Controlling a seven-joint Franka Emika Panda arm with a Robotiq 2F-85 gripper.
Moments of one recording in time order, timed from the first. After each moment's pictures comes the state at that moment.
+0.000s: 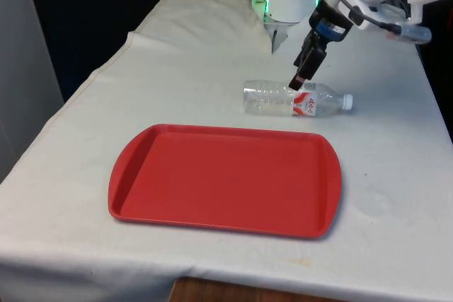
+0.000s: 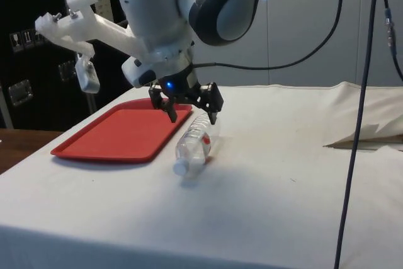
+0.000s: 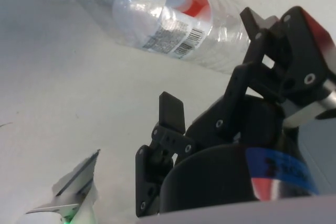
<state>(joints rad) 0.23 0.32 -0.01 -2.20 -0.62 2.32 -0.85</state>
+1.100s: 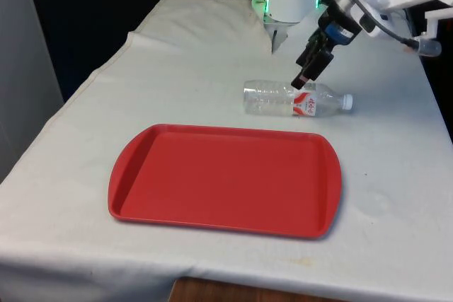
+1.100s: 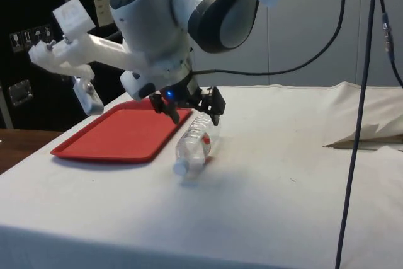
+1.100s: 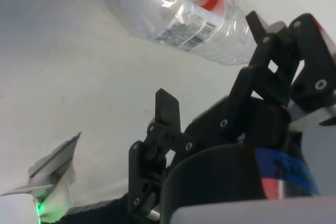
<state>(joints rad) 0.23 0.36 0.05 -2.17 -0.71 2.19 -0.75</state>
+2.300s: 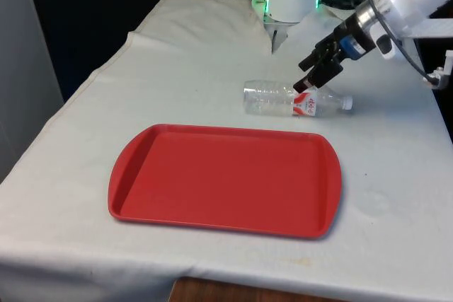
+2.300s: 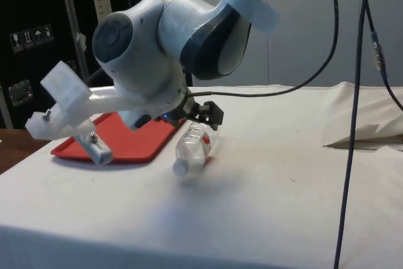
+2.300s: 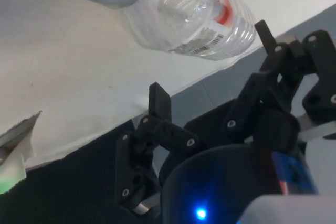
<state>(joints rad) 0.24 0.49 0.14 -2.05 -0.87 1.95 -0.56</state>
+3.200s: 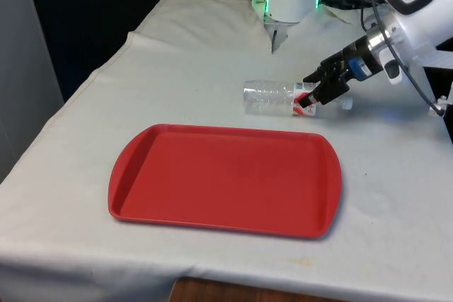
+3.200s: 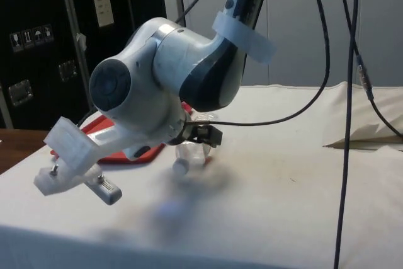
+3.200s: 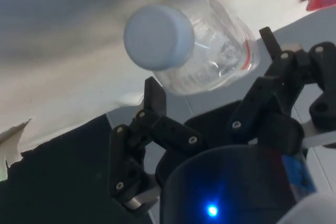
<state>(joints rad) 0.25 0.63 0.19 -1.96 -0.95 1.86 -0.43</state>
